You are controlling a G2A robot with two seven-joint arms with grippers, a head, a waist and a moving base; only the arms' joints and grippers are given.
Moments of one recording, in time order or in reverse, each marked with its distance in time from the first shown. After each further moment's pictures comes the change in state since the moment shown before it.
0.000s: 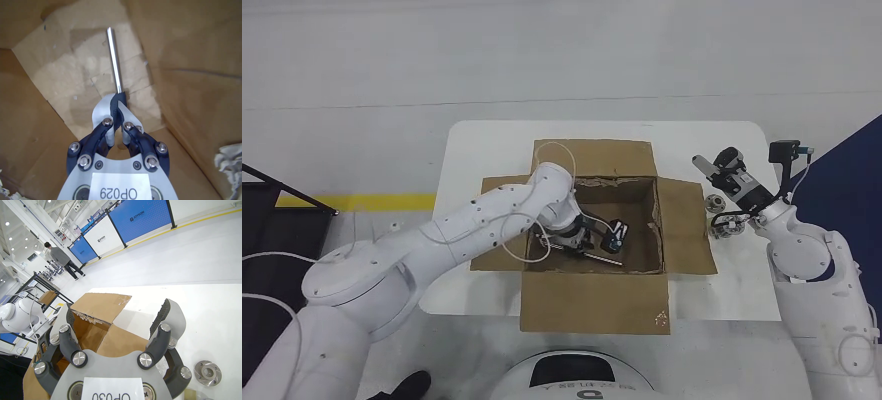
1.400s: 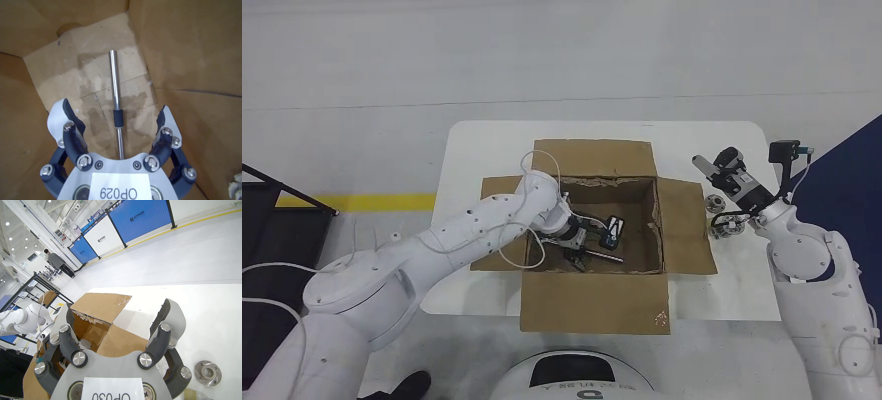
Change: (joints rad) left arm 0.063 0.023 -0.035 0.065 0.201 0.049 0.335; right arm 0.000 0.000 0.000 0.000 0.000 0.000 0.000
